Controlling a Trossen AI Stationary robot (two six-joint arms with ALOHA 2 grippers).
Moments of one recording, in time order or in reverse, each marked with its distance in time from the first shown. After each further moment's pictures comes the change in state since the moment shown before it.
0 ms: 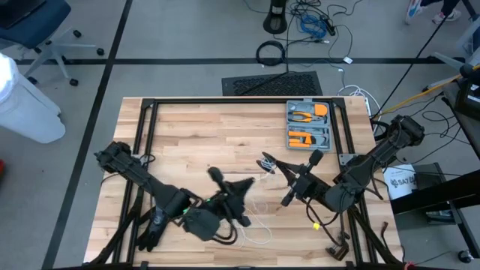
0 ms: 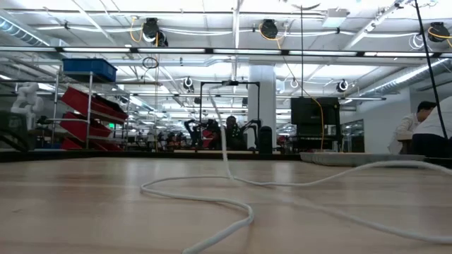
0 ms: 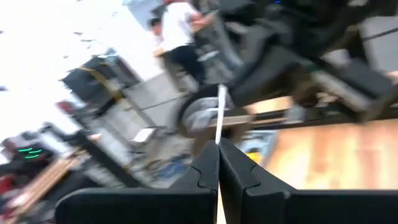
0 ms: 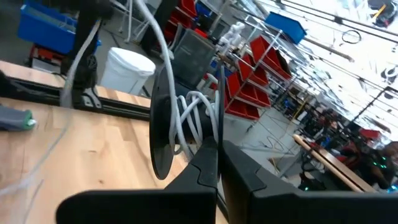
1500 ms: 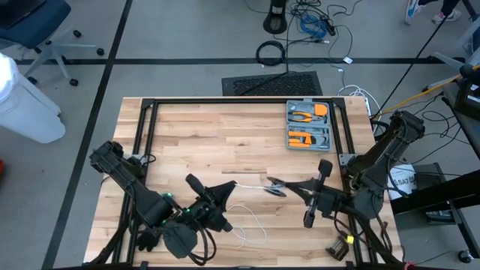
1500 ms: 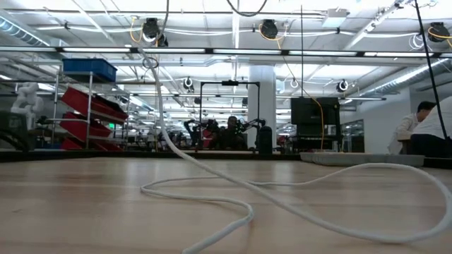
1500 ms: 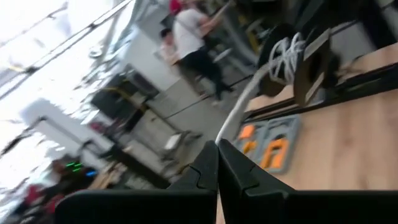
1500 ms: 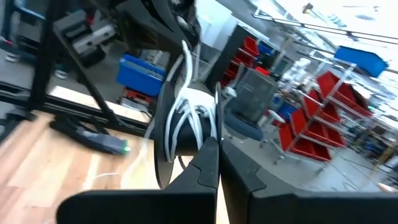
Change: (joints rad) left arm -0.101 -0.053 -0.001 -0.089 -0.141 0.138; right arm 0.178 -0.088 0.000 -0.010 -0.157 0.002
